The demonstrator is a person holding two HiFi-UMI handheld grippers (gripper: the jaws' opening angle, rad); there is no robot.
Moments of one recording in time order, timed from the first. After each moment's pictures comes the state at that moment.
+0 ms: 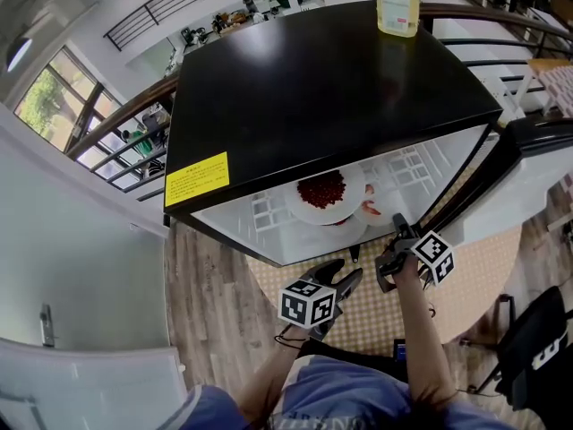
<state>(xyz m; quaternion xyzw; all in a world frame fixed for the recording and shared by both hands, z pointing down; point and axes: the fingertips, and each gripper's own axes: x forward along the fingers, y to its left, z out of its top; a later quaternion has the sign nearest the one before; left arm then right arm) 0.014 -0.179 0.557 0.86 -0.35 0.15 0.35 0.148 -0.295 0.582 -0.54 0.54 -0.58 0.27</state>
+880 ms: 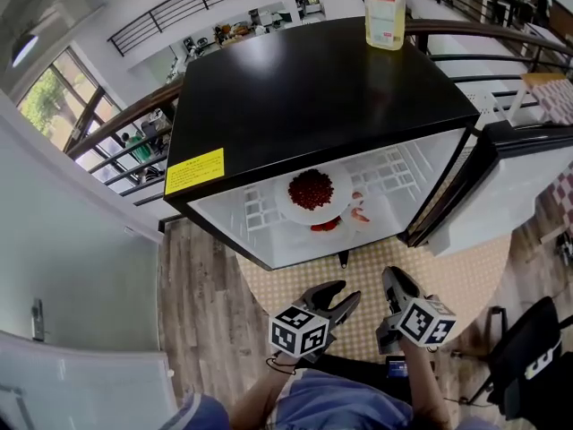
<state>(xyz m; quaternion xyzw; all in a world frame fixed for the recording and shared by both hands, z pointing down) 0.042 -0.129 0.518 0.88 -0.33 0.11 0.31 0.128 -0.167 0.511 -0.50 0.76 -0.41 0.04</state>
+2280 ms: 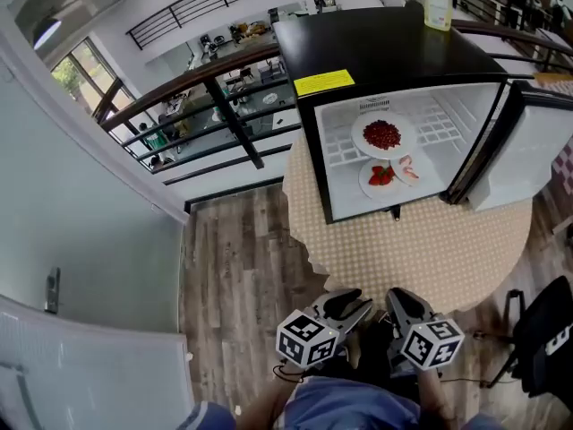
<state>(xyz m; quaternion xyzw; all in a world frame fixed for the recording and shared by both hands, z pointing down) -0.075 0.037 0.491 0.90 -0.32 0.09 0.28 -0.017 0.026 0.506 -0.44 0.82 -0.35 -0.05</state>
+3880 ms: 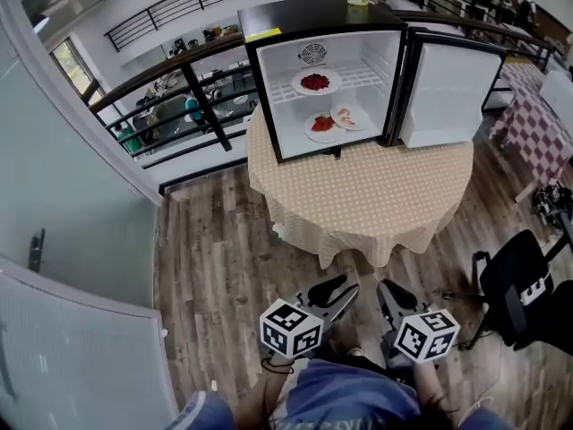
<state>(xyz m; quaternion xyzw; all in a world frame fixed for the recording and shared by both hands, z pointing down) 0.028 0.256 0.459 0.92 -0.30 0.05 0.26 0.098 0.261 0.478 -0.47 0.82 -0.32 -0.06</state>
